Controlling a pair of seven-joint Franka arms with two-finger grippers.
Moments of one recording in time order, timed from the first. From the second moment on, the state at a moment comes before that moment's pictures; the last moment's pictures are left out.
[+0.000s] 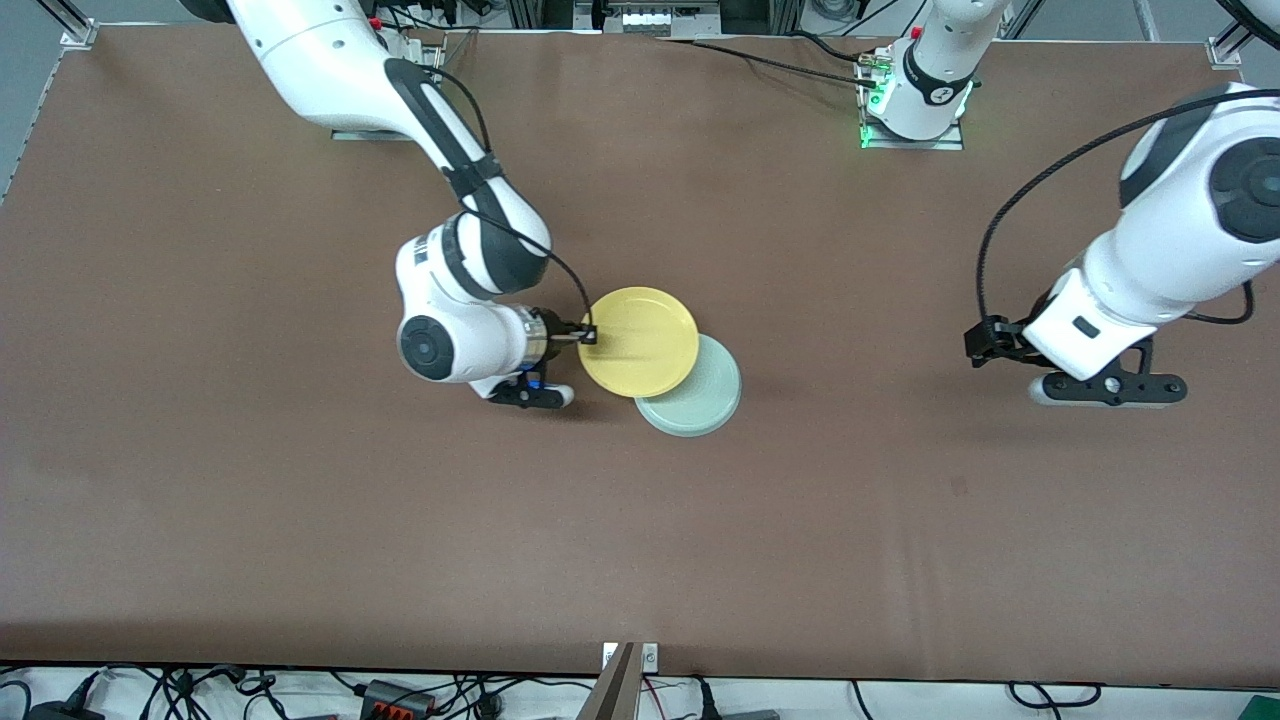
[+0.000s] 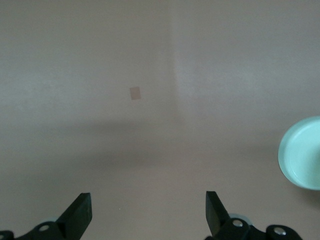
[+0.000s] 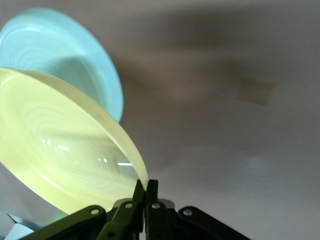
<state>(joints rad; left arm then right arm) 0.90 0.67 -1.41 -1.54 0.69 1.62 -0.48 0.50 0.71 0.06 -1.50 0.54 1.99 0.35</state>
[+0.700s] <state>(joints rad) 0.69 0.47 -0.99 -1.42 0.30 1.62 -0.24 0.58 0.84 0.05 -1.40 0.57 2.13 0.42</state>
